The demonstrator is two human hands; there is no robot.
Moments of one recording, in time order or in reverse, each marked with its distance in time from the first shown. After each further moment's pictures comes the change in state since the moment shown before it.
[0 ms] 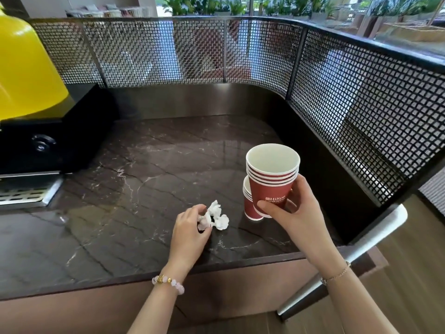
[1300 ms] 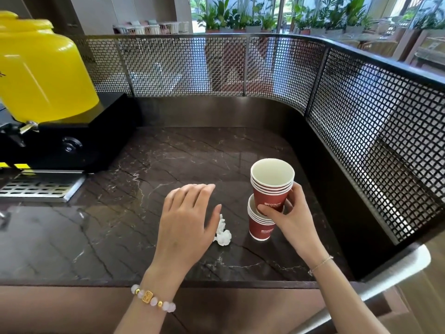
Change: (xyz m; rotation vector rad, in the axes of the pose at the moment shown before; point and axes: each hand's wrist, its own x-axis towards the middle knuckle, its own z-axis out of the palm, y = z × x) left_hand 0.001 0.090 -0.068 0.531 0.289 0.354; right_hand 0.060 0.047 -0.001 0.041 -0.090 0.035
